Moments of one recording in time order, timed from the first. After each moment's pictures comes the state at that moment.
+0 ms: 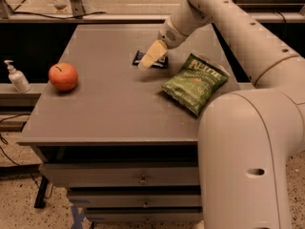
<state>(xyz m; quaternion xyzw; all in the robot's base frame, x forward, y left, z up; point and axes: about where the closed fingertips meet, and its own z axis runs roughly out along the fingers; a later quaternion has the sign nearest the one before) 0.743 -0.011 0.835 -0.50 0.80 0.21 0.24</state>
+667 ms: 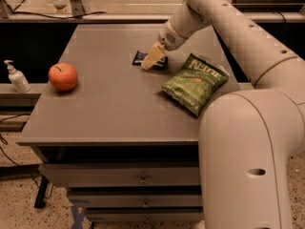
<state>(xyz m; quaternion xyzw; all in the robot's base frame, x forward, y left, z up) 0.747 -0.011 0.824 -0.51 0.80 0.21 0.24</state>
